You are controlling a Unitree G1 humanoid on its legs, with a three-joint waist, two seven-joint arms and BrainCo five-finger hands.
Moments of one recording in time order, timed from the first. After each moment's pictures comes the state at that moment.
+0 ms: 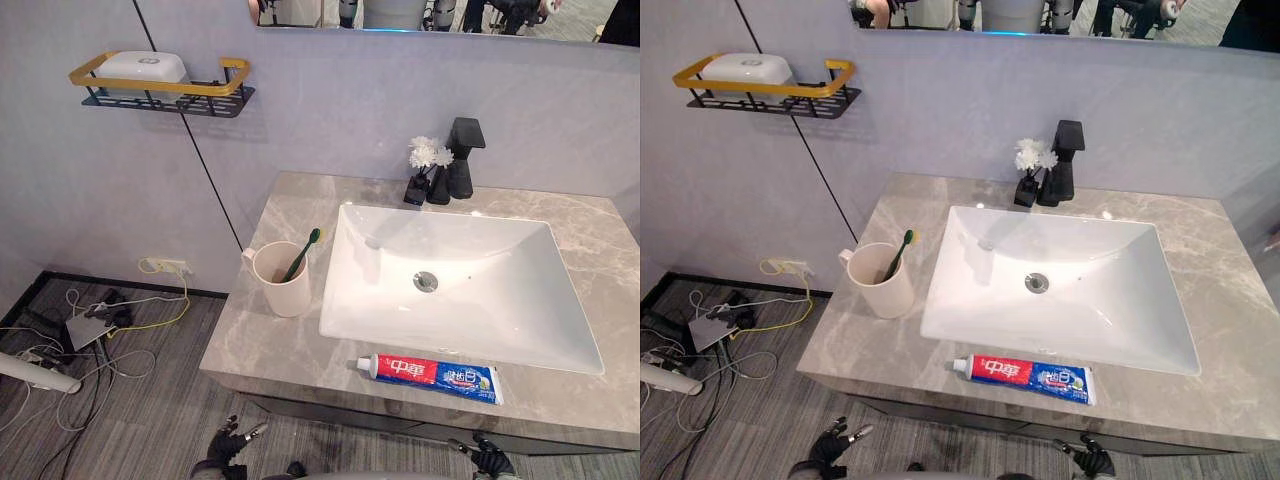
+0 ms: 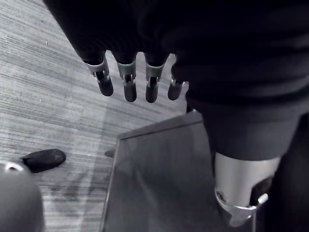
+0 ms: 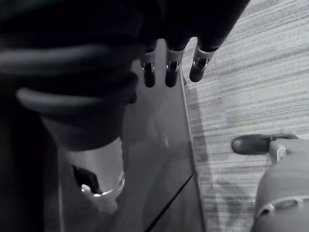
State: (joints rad) left arm 0.13 0.22 0.25 0.93 -0.05 -0.16 0.03; right arm 0.15 -0.20 -0.42 1.04 0.05 -0.11 0.01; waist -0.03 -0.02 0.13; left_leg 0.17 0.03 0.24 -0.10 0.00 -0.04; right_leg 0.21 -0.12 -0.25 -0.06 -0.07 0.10
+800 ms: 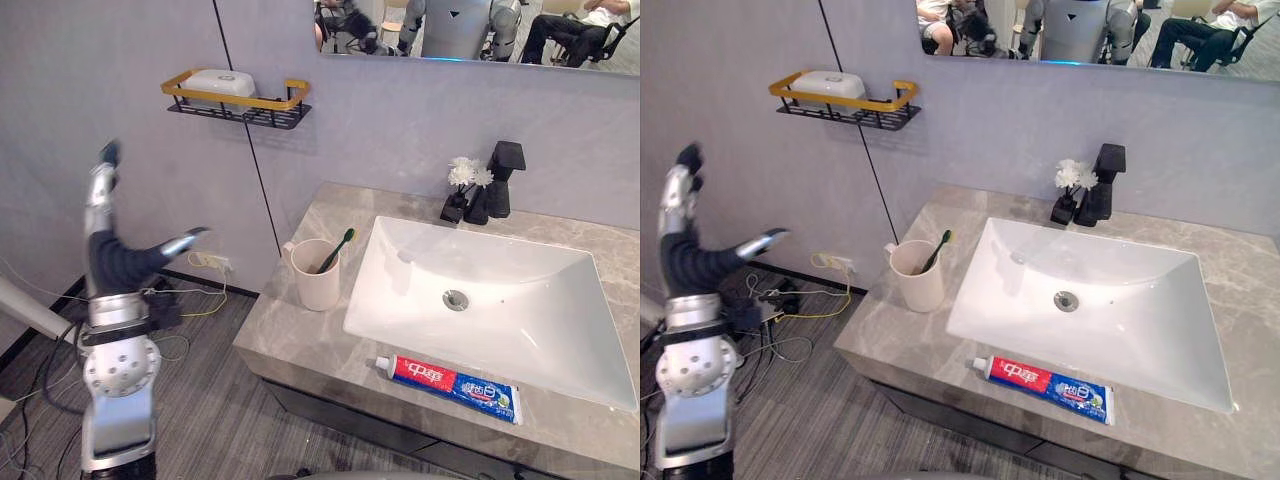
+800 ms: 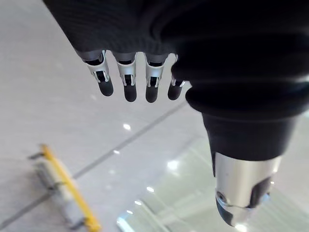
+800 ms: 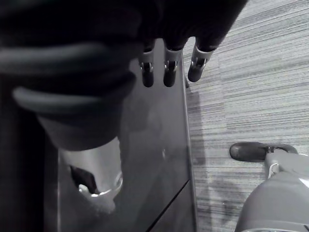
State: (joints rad) left arm 0.00 0.37 0.04 -0.66 0.32 -0.25 0.12; right arm 0.27 -0.18 -0.41 1.00 0.05 -0.11 0.09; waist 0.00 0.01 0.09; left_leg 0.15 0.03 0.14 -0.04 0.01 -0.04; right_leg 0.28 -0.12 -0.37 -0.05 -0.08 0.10
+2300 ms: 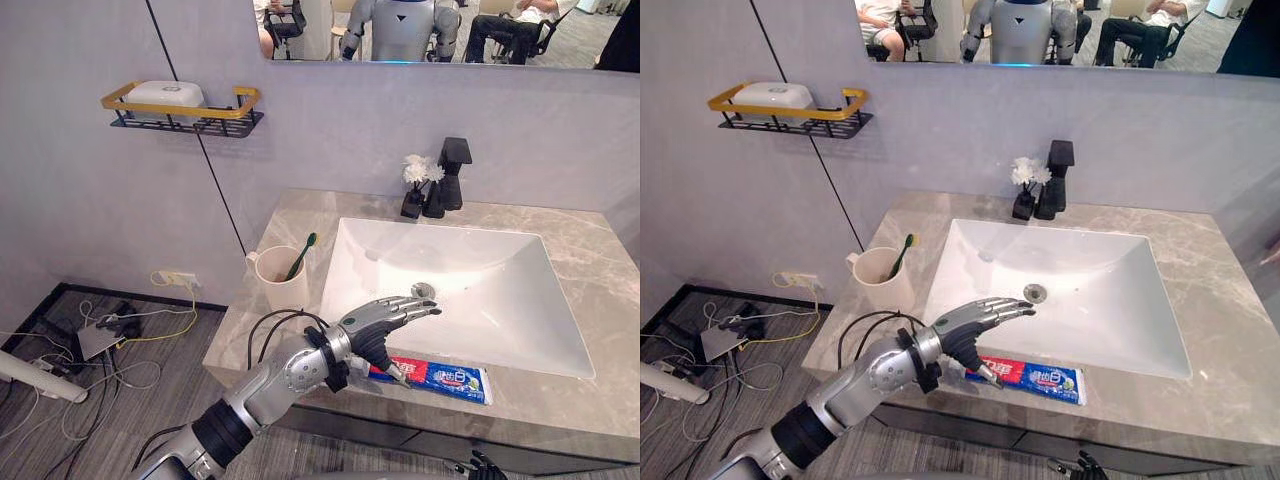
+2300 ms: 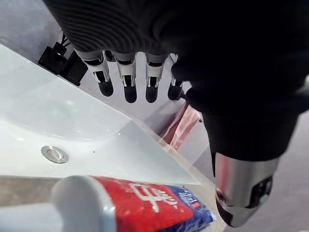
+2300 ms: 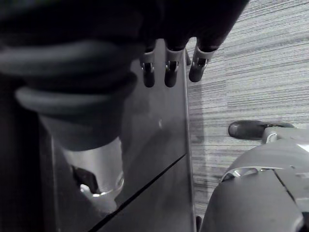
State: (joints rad) left arm -0.23 0.29 -0.71 -0.02 0.56 -0.21 -0.20; right arm 0.22 -0.16 -0.26 1.00 0.07 -0.11 0.09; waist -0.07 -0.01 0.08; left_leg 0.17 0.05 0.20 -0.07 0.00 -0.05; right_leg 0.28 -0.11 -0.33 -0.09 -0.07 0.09
